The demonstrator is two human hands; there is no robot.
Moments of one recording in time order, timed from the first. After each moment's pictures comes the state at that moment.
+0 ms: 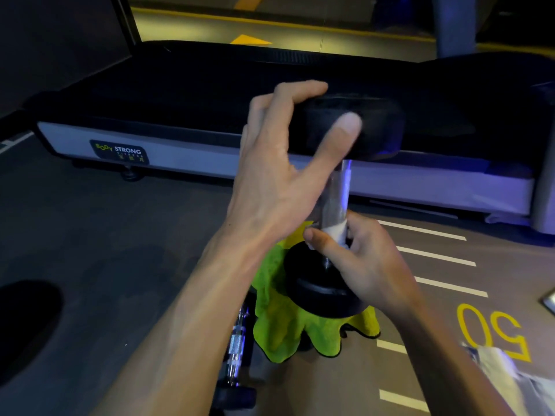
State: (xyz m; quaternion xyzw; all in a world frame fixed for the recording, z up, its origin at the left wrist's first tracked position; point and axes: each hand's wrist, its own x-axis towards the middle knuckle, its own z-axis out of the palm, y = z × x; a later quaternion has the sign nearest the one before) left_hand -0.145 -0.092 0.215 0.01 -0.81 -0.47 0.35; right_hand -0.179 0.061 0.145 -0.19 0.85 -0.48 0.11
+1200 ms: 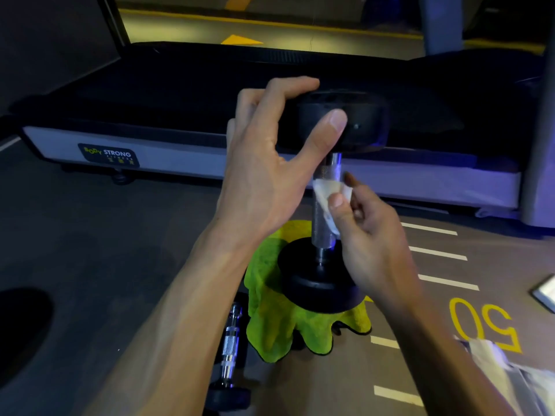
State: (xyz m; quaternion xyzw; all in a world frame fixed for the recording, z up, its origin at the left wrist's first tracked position) left_hand -0.152 -0.090 0.218 0.01 -0.82 -0.45 0.35; right_hand -0.179 0.064 0.155 -0.17 0.81 -0.56 -0.02
